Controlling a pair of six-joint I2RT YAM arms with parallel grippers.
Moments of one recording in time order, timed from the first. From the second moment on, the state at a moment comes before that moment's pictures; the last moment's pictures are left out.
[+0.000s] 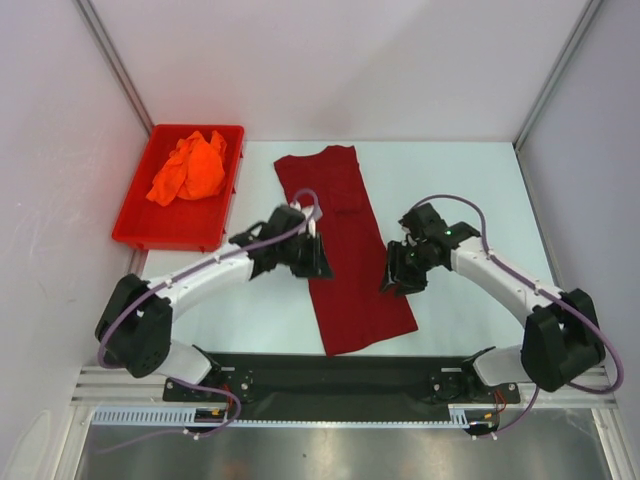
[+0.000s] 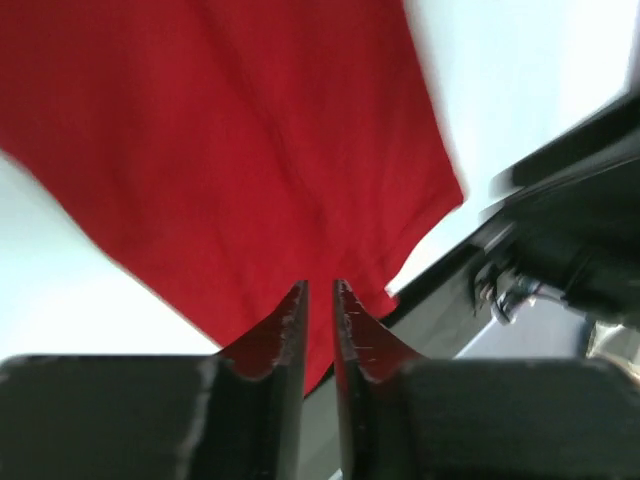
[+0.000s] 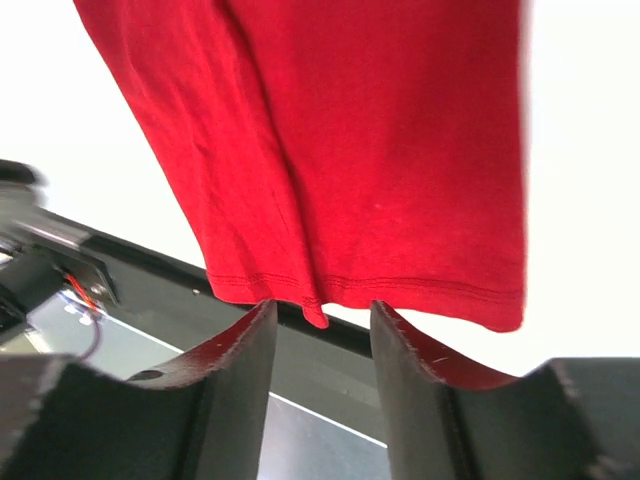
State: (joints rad) left arm -0.64 1.45 1.01 -0.38 0.33 -0.63; right arm 0.50 1.39 0.99 -0.80 -0.32 0.58
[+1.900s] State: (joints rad) left arm -1.13 0.86 0.19 -0.11 0.05 -1.46; right arm 0.09 1.45 0.77 -0.70 -0.53 0.46
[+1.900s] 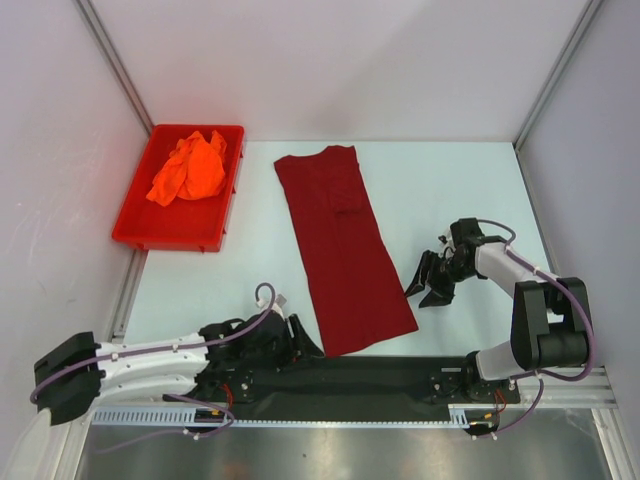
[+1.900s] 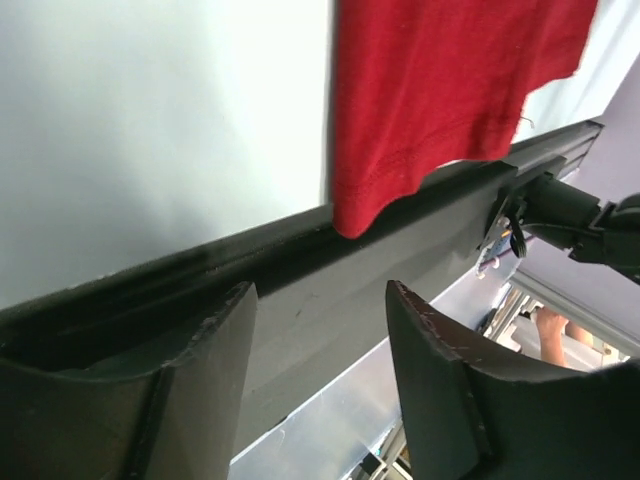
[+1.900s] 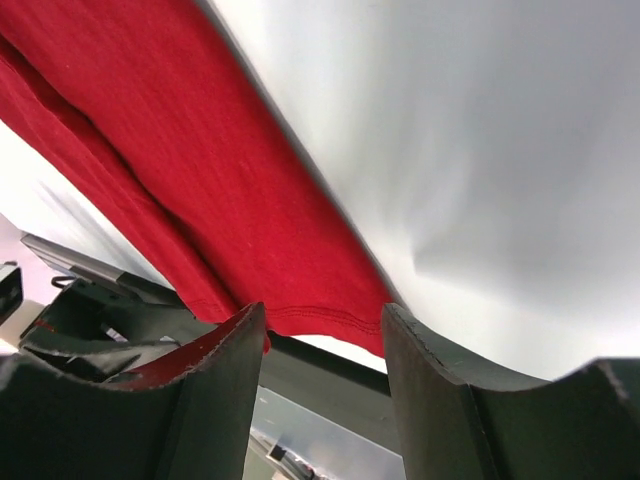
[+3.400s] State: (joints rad) left arm -1.16 1.28 0.44 -0.12 0.04 -1.57; right arm 0.08 1.45 0.76 -0.68 -0.51 0.46
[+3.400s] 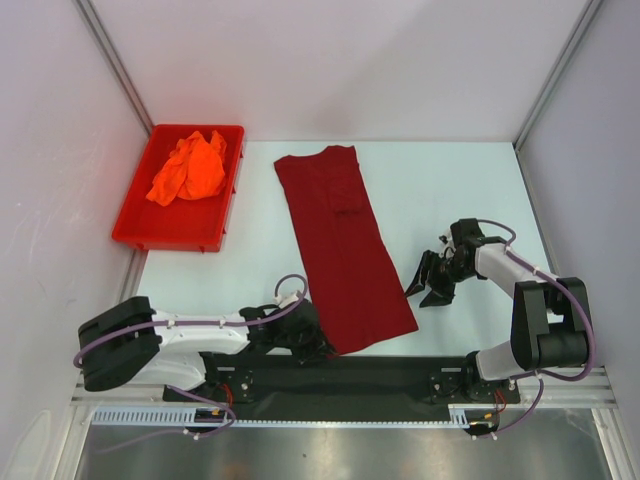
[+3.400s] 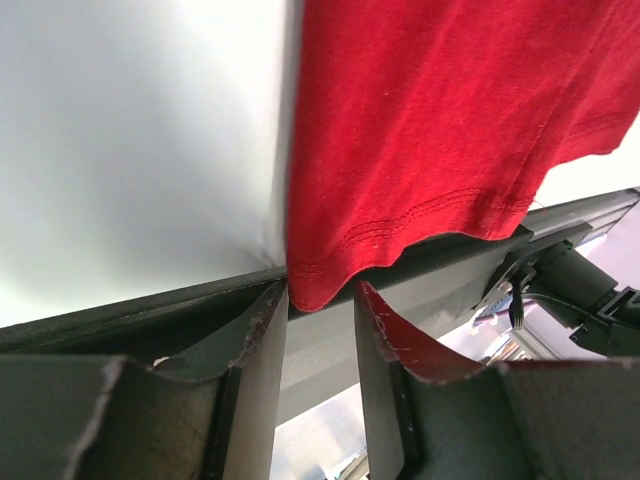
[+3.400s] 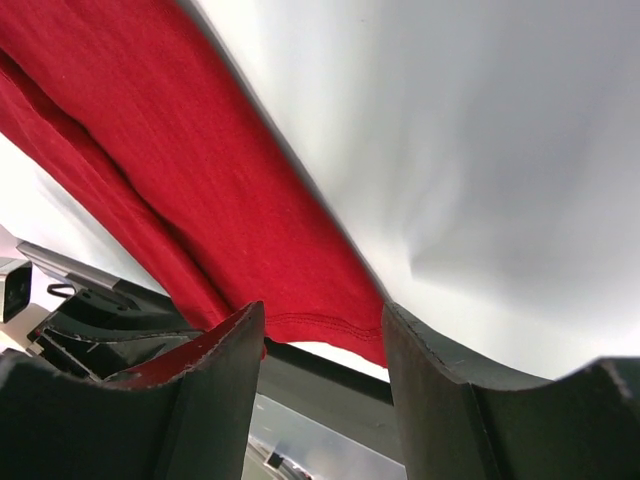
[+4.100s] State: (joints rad) left arm -1.16 1.30 0.42 -0.11 0.06 -1.58; right arm 0.09 1.39 0.74 -0.79 -0.47 0.48
